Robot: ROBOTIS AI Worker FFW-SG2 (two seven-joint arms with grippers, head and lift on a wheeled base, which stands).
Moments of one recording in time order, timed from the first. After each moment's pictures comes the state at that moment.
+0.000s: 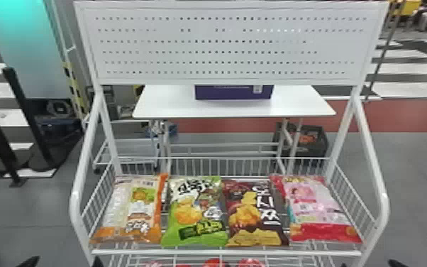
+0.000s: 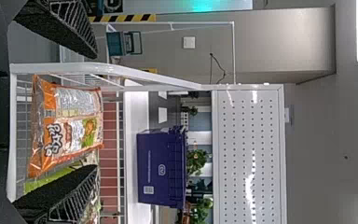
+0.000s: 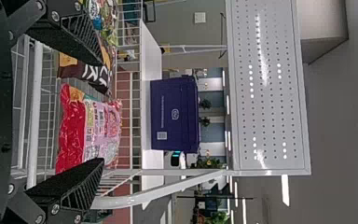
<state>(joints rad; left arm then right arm) 0.86 0.36 -0.04 -2.26 0.16 -0.22 0.29 0.82 -0.32 0.02 -2.18 -0.23 -0.22 -0.07</state>
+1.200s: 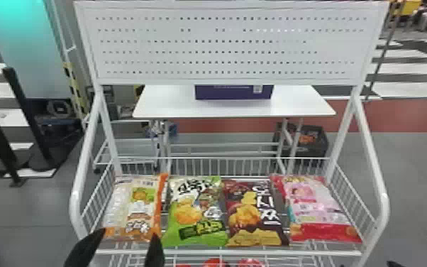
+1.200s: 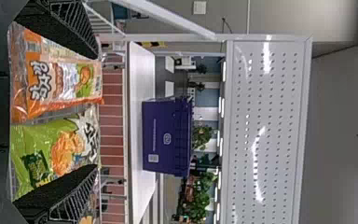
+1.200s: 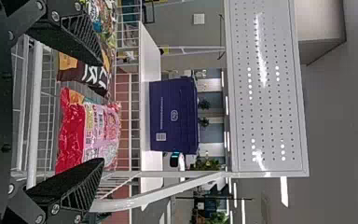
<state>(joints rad) 0.58 0.35 -0.23 -2.19 0.17 -0.02 0.28 0.83 -0.31 0.03 -2.19 -0.22 -0.23 -0.07</state>
